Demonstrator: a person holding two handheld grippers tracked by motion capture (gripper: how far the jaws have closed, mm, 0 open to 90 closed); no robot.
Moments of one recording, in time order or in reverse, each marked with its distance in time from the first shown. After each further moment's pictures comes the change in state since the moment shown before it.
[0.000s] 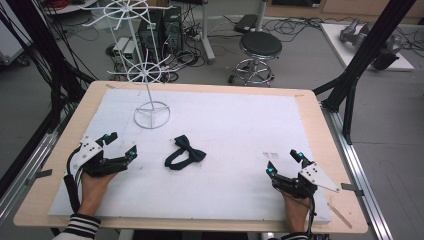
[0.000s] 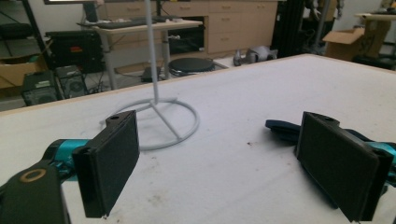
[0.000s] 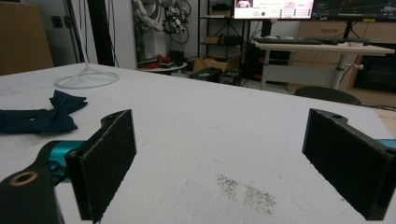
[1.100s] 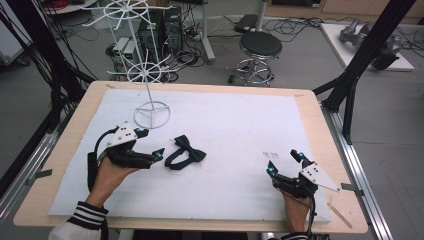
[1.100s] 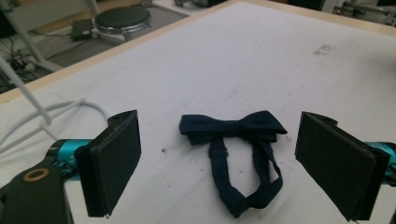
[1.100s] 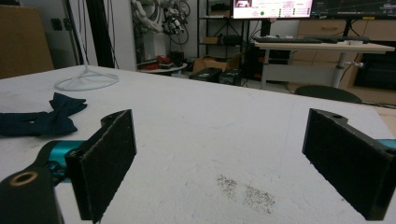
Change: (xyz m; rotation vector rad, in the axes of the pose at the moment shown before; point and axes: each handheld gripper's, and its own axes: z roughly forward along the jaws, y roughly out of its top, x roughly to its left) left arm -0.055 0.060 0.044 0.278 -0.250 0.094; right arm -0.001 0.000 0.000 0.000 -0.003 0.015
